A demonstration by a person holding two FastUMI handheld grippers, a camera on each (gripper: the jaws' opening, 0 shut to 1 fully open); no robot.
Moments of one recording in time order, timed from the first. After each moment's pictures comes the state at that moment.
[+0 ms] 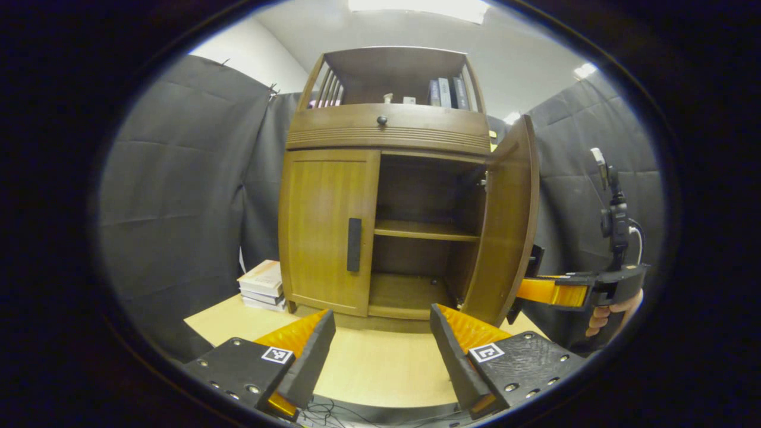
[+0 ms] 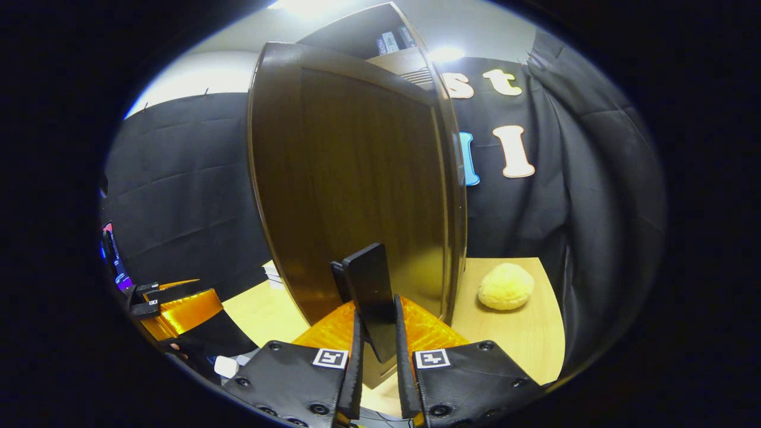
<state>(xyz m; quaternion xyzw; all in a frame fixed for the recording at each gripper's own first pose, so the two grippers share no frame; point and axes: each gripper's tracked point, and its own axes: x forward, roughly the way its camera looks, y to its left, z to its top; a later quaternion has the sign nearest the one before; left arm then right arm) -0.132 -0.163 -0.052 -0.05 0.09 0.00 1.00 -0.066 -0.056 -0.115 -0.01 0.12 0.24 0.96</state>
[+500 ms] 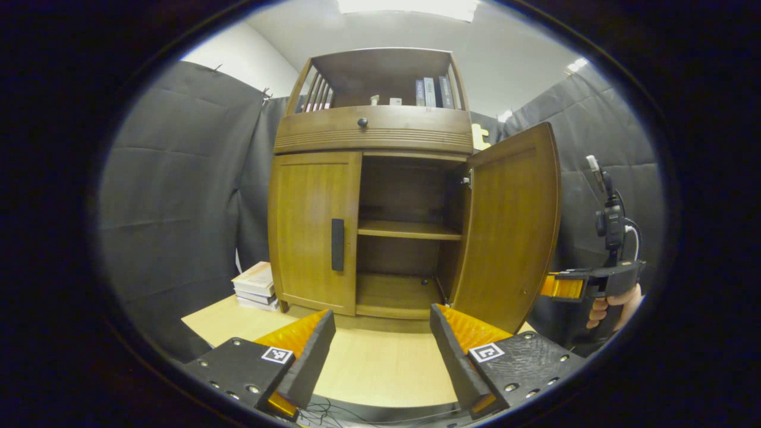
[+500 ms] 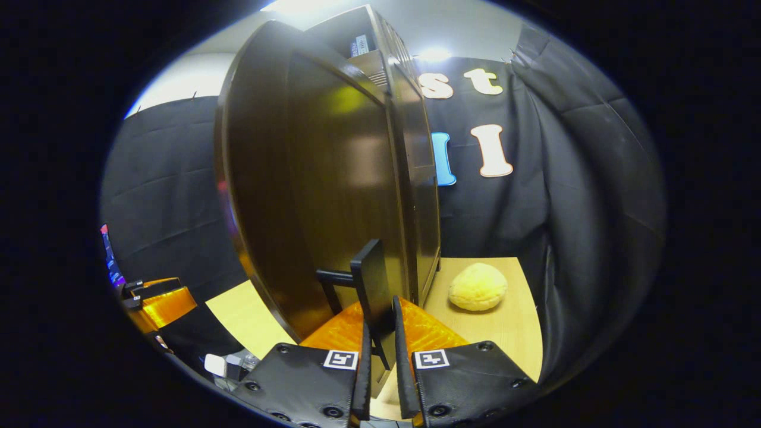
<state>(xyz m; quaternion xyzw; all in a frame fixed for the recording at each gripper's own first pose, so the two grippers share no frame) -0.138 -0.196 -0.051 -0.04 0.08 0.00 1.00 -0.050 -0.107 -0.117 0.00 0.13 0.23 0.96</state>
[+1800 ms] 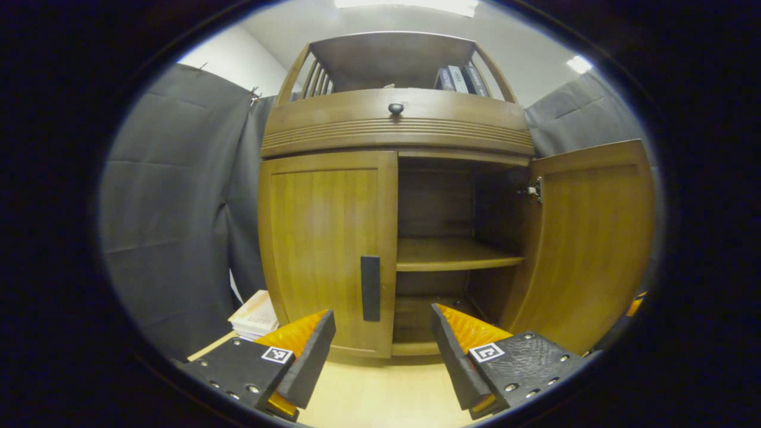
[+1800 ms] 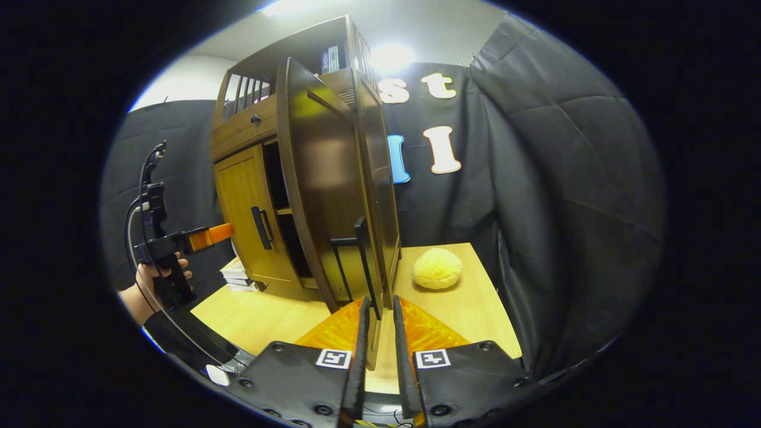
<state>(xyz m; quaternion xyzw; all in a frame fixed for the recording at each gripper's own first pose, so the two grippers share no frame) 0.056 -0.087 -0.032 -0.02 0.07 -0.02 1.00 -0.139 -0.134 -0.098 0.01 0.13 0.08 0.99</state>
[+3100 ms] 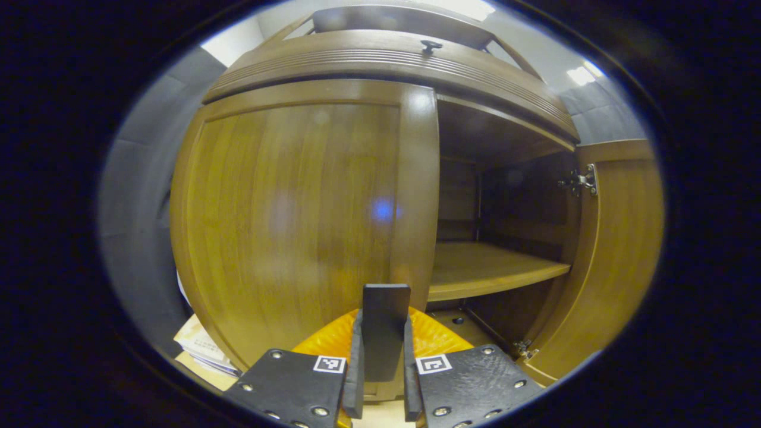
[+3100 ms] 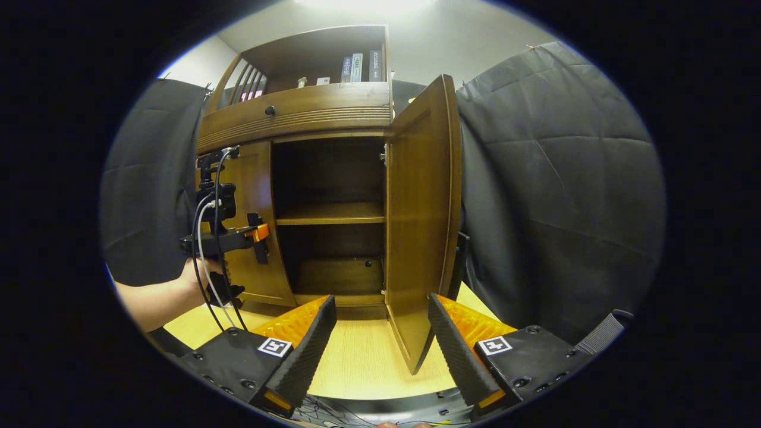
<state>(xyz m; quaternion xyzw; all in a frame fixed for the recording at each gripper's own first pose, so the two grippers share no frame) 0.205 -0.084 -0.081 -0.04 0.06 -0.10 0.99 -0.148 -0.023 -0.088 -0.03 0.08 -0.05 0.99</state>
